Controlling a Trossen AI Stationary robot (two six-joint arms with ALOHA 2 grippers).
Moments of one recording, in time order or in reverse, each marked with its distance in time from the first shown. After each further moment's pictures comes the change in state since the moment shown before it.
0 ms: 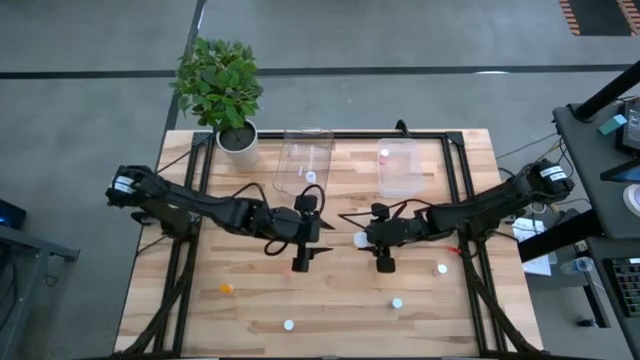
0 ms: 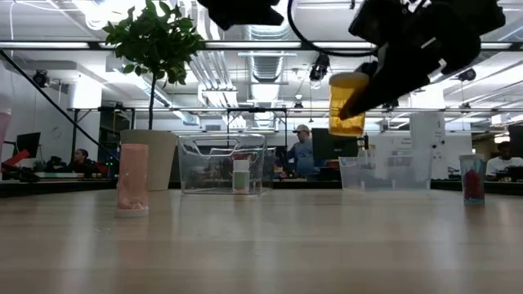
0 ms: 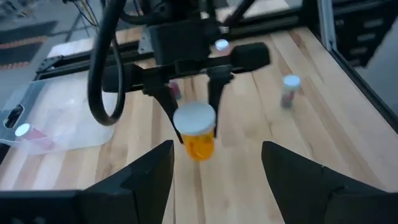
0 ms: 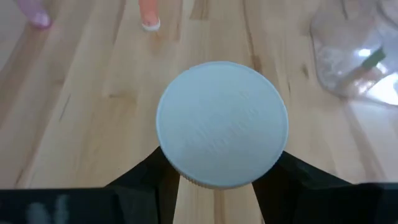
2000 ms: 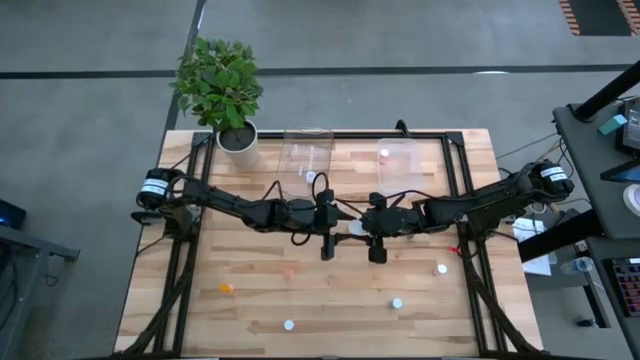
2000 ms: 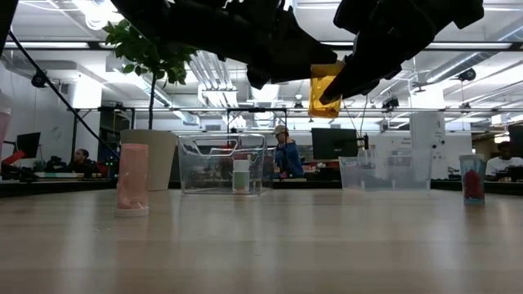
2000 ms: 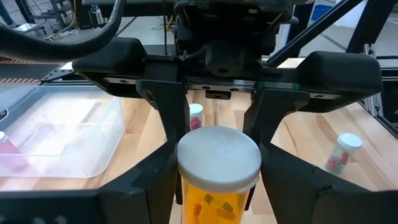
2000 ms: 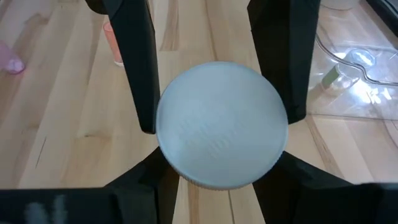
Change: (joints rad) left arm 0.134 0.247 -0.143 0.639 0.085 -0.079; right arm -0.070 -0.001 0.068 -0.011 0.025 0.018
